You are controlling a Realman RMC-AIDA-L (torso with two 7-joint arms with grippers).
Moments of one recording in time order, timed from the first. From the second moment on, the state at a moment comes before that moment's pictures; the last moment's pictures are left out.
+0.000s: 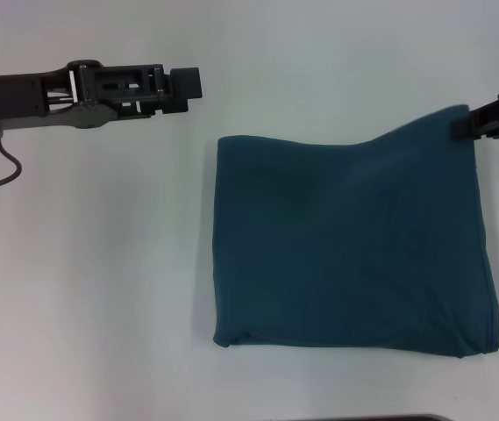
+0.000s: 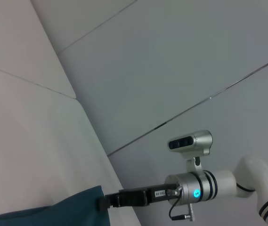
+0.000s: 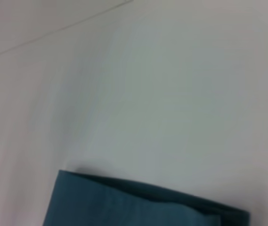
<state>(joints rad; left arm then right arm) -0.47 -2.12 -2.38 -1.06 -1.30 1.84 -2.46 0.63 1.91 -0.60 -0.73 -2.44 -1.55 2.41</state>
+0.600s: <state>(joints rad) -0.47 -2.12 -2.39 -1.06 -1.30 1.84 -2.46 0.64 1.90 -0.56 -0.77 -2.36 -1.74 2.39</state>
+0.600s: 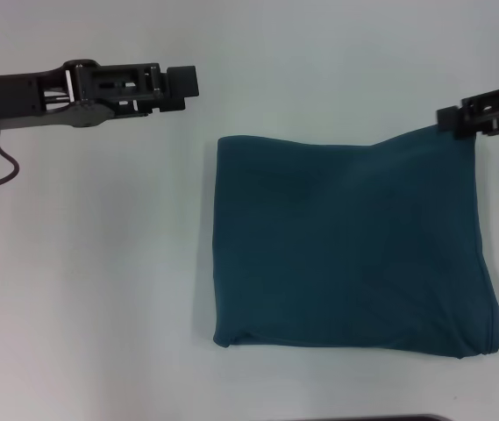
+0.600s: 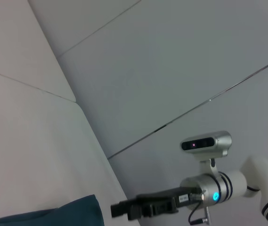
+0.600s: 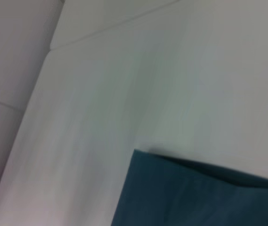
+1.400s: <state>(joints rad) -0.46 -2.13 -2.39 -1.06 -1.30 1.84 -2.45 0.65 1.93 -0.65 -0.67 -2.48 -1.57 2.40</state>
